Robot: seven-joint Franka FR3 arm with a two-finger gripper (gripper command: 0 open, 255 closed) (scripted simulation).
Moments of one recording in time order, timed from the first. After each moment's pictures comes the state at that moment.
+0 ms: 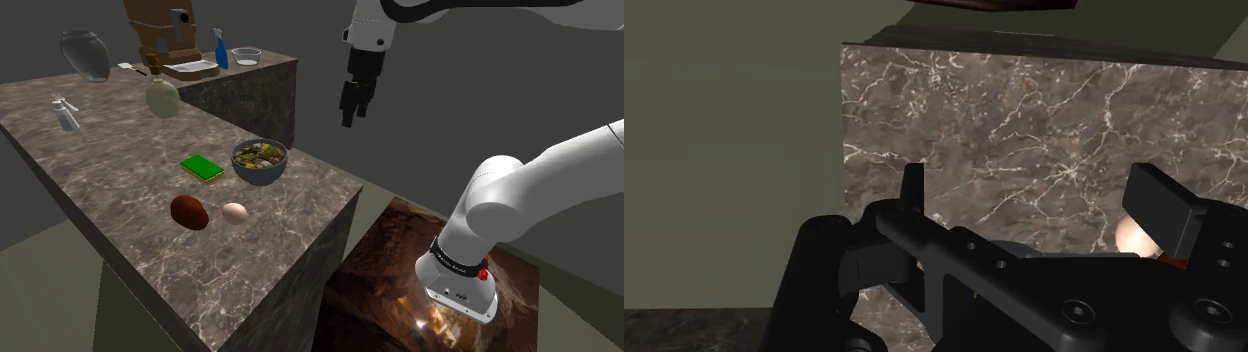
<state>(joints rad) 0.05 -0.63 0.06 -2.32 0.11 1.66 -0.04</state>
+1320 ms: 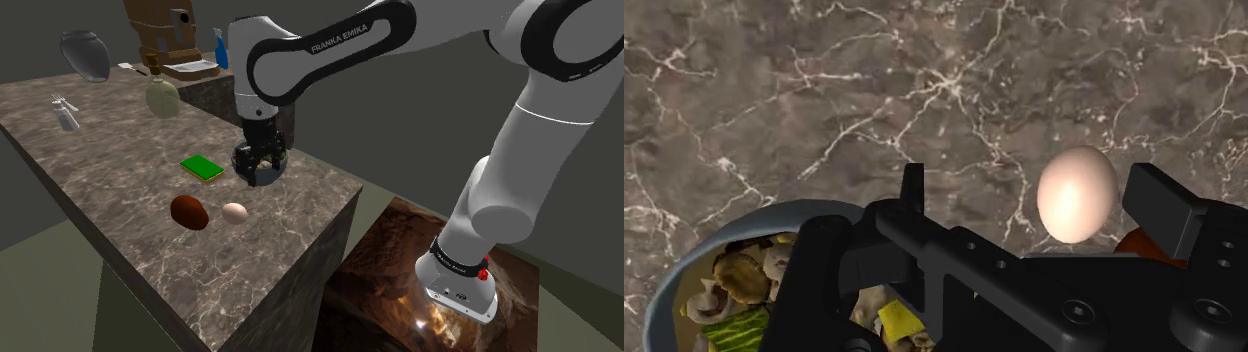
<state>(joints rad) 0.15 0.04 0.31 -2.01 0.09 1.96 0.30</state>
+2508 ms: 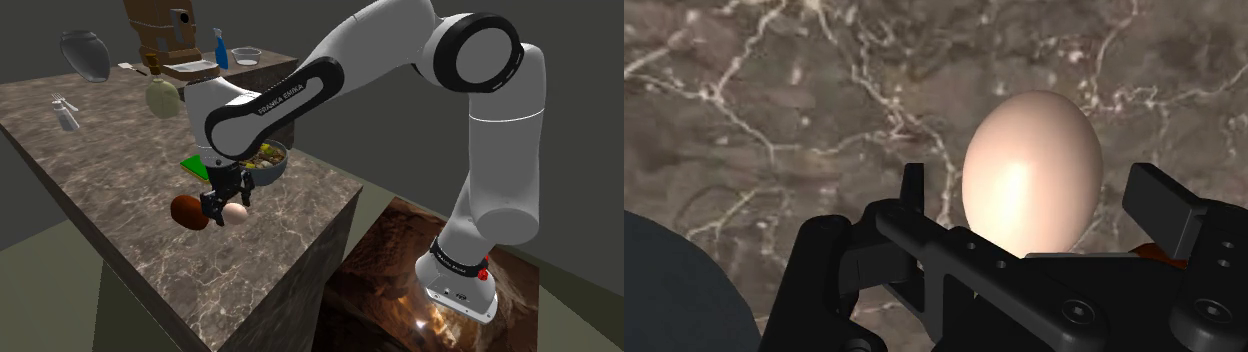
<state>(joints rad) 0.25 0.40 0.33 -1.81 -0.01 2.08 0.44</state>
